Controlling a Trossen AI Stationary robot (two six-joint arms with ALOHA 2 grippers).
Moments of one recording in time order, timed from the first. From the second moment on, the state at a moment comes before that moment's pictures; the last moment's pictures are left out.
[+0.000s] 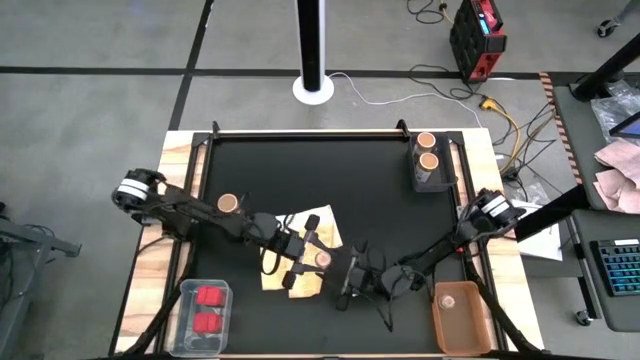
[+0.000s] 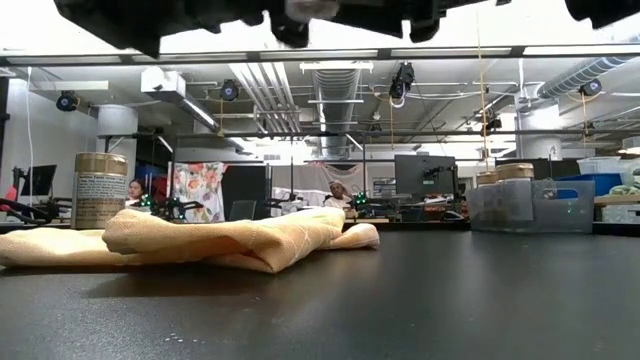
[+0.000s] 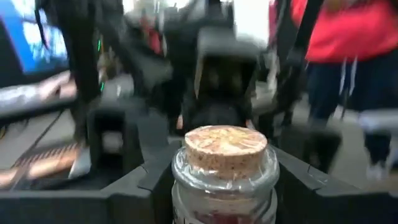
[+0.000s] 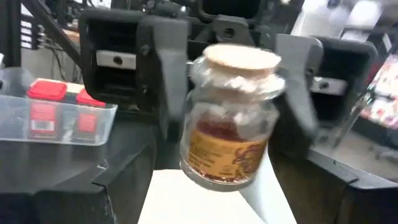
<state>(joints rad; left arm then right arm) -0.25 1.61 0.77 0.83 0.13 0.17 0.55 1.92 0.96 1.01 0.87 -0.32</state>
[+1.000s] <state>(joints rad) -0.24 1.43 0.79 0.05 0.28 0.03 0.50 1.78 1.41 -0.18 0.55 -0.32</state>
